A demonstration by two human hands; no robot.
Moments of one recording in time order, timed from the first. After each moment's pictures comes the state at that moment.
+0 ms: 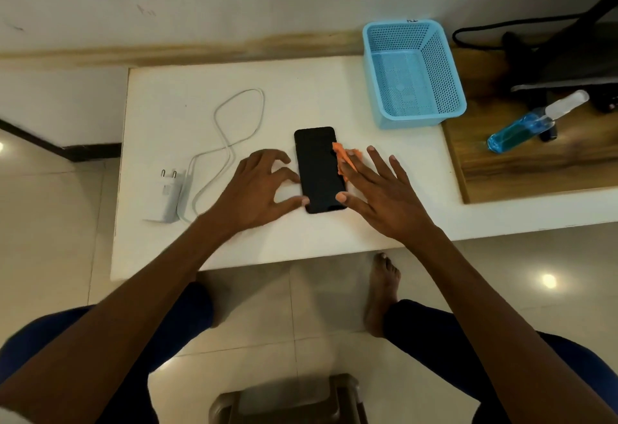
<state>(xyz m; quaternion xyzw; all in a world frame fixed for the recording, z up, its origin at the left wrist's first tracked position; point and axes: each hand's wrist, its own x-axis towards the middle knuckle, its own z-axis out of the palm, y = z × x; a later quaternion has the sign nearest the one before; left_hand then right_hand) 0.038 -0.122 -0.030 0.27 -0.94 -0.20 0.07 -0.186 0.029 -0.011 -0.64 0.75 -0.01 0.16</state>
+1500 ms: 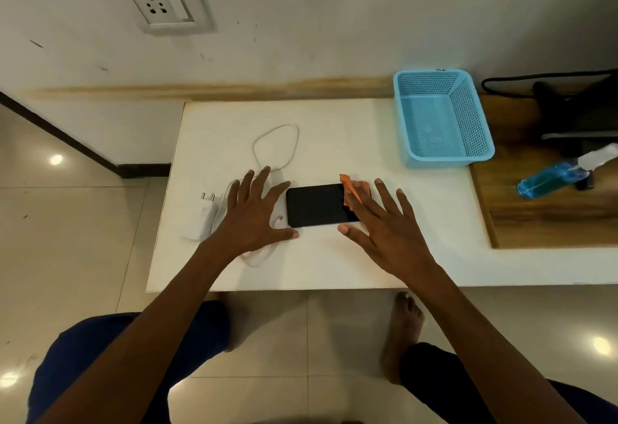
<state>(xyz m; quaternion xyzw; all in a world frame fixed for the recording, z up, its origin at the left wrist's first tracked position) 0.081 -0.148 -0.048 0.41 -0.90 -0.14 -0.02 -0.158 0.010 -0.007 -0.65 0.75 -0.01 0.12</state>
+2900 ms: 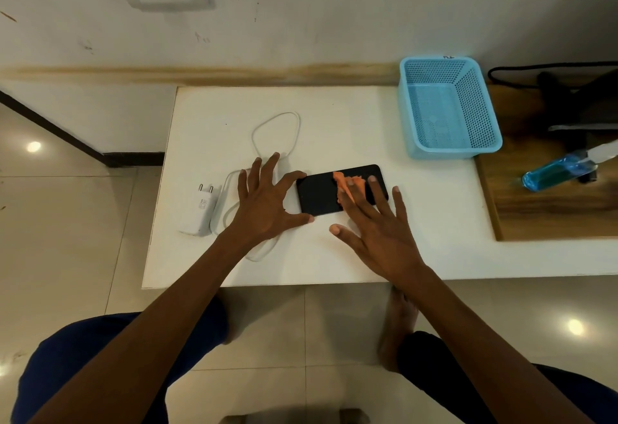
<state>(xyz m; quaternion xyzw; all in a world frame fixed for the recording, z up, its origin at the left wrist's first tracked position) 0.057 -0.143 -0.047 0.44 -0.87 -0.20 0.04 -0.130 0.008 -0.019 -0.66 0.75 0.01 0.11</state>
